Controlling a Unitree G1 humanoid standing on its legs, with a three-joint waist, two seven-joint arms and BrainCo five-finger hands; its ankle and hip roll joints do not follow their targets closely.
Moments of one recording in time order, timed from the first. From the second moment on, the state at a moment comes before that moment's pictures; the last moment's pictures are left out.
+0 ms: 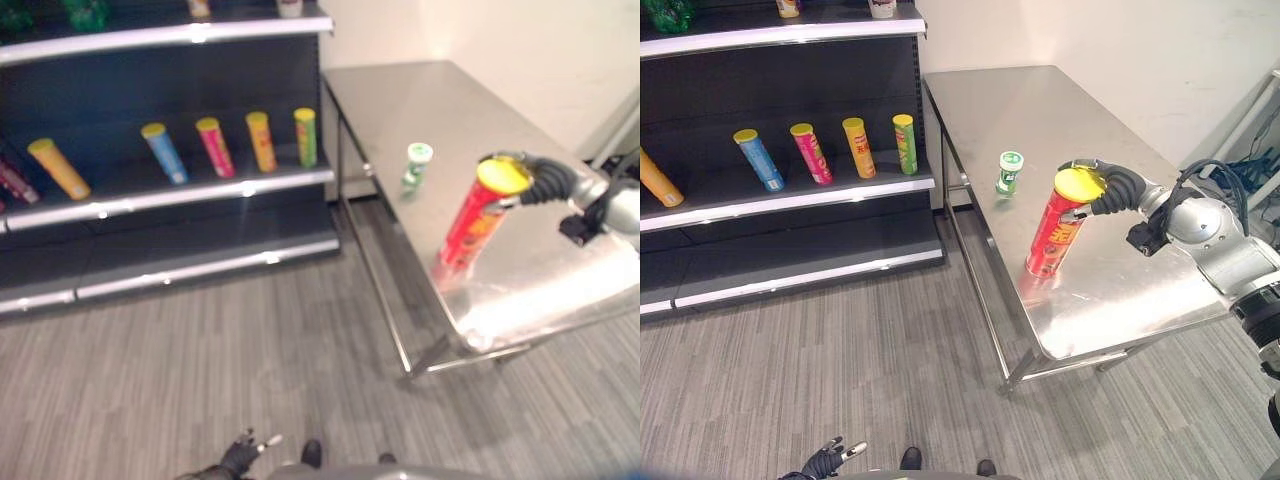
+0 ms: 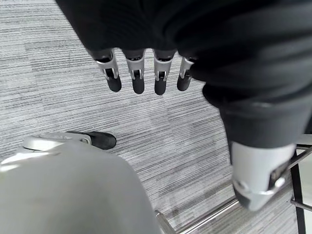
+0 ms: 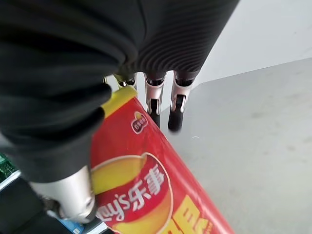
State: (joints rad) left arm 0.15 0.23 -0.16 1.06 -0.22 -0.11 -0.03; right arm -0.79 -1.22 0.66 0.32 0.39 -0.10 0.26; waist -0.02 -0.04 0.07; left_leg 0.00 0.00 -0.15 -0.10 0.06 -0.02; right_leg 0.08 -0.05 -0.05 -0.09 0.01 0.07
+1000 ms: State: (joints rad) left arm 0.11 0.23 -0.11 1.04 -0.26 -0.13 -0.02; right arm -0.51 -1.17 0.15 -0.12 0.39 -0.17 0.16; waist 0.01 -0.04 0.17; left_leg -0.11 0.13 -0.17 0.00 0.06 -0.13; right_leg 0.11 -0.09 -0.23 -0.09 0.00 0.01
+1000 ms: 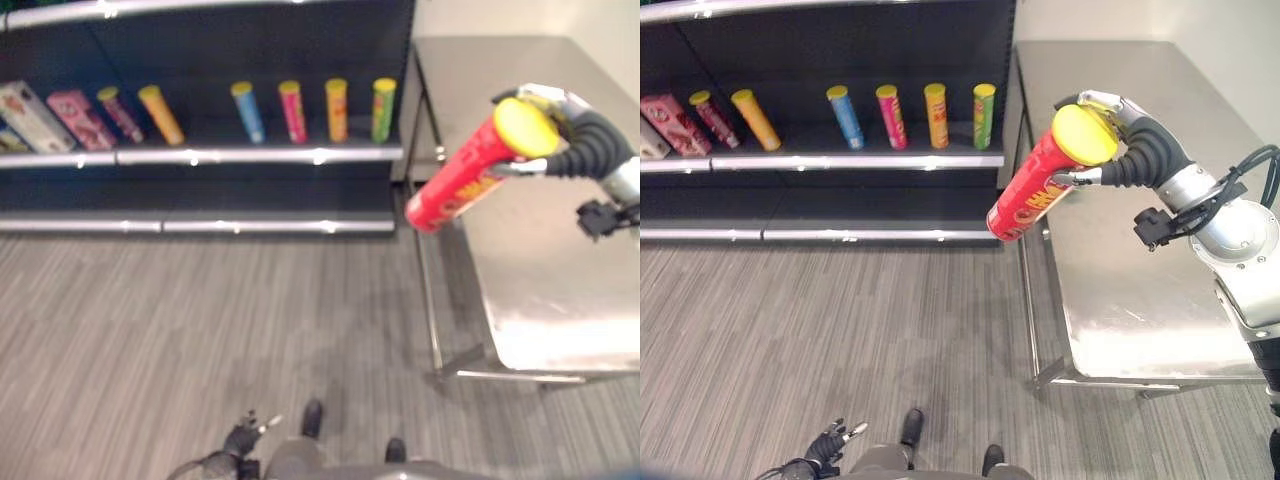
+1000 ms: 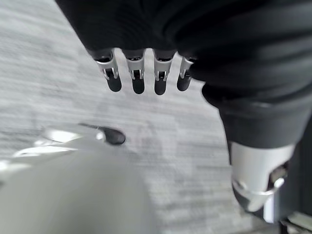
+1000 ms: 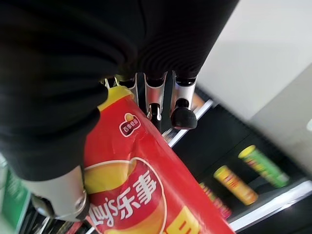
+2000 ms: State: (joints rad) left arm 0.00 0.29 -0.19 1.02 -0.25 -0.13 -0.03; right arm -0.76 -1.18 0.43 0.01 0.25 -0.18 0.10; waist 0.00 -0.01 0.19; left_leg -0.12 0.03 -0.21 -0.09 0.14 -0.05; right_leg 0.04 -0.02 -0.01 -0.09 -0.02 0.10
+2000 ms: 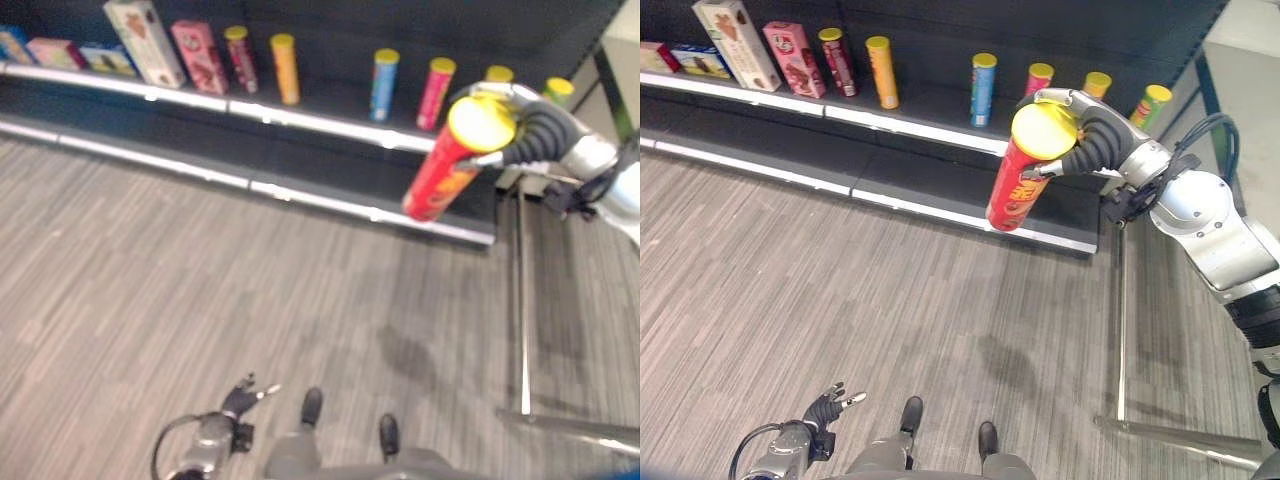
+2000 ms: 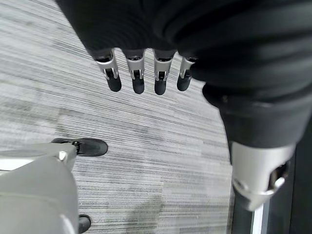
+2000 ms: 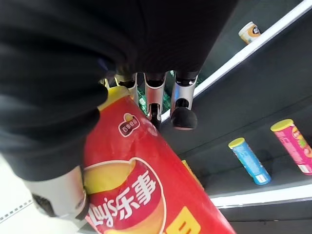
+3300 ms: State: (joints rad) left arm 0.10 0.31 -0.10 1.02 -0.18 -0.11 -0.03; right arm -0.59 -0.95 0.38 0.01 0.14 -0.13 0.11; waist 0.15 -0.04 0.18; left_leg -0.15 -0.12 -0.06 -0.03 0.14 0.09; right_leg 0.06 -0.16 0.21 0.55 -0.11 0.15
